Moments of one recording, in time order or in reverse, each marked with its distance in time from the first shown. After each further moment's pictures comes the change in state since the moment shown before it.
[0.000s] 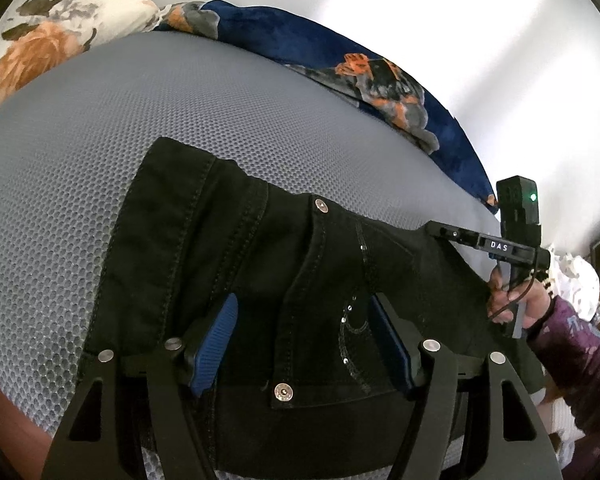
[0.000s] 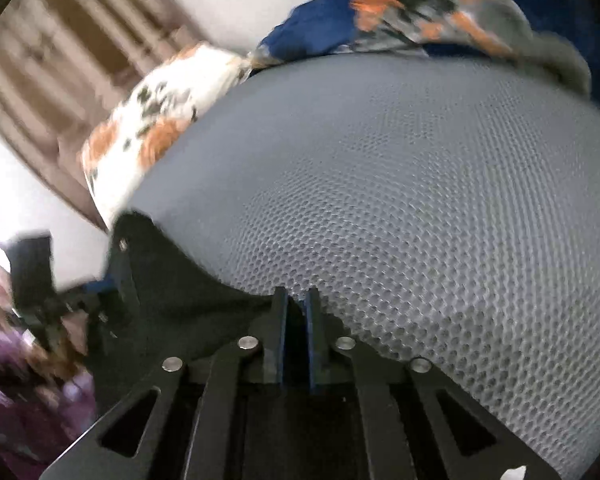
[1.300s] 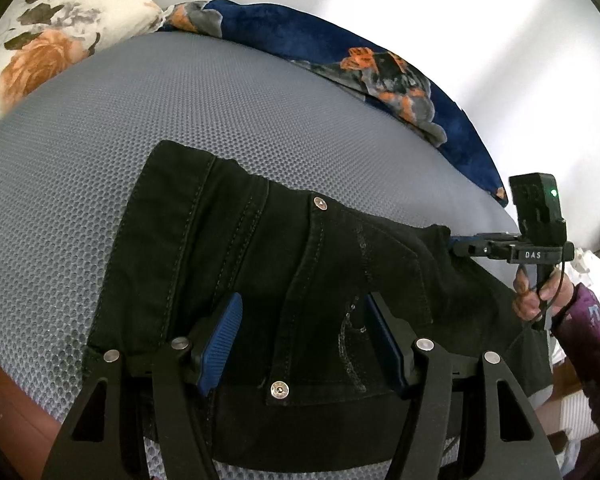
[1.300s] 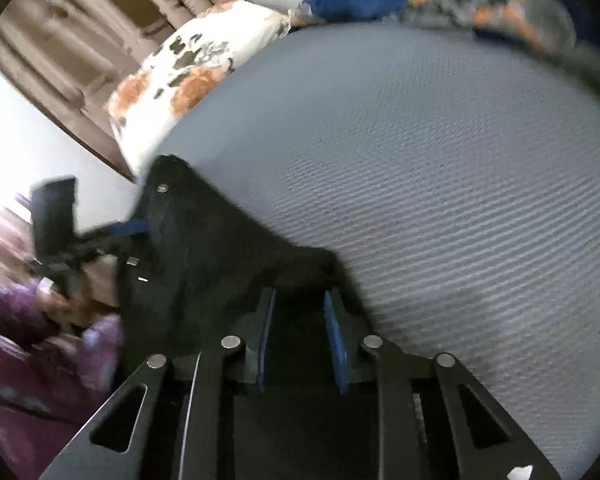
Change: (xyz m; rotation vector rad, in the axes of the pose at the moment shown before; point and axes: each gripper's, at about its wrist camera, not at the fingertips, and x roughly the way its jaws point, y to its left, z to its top) left arm 0.008 -0.009 0.000 0.019 0.025 0.051; right arm -0.012 0.032 -0.010 -0.172 0.169 0.003
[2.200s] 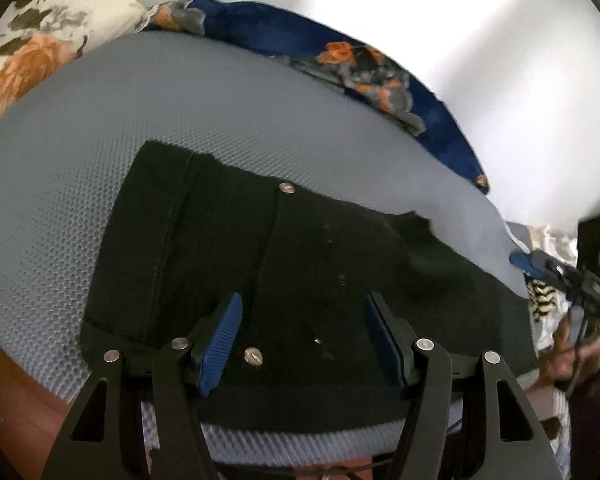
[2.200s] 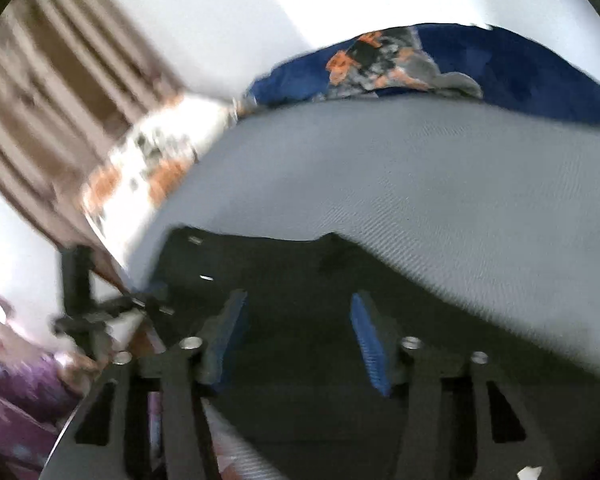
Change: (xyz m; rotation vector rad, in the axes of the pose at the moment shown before) left arm -0.014 -0.011 -0.005 0.020 0.032 -0.040; right arm -0.077 0.070 -0.056 0.237 -0.263 -0.196
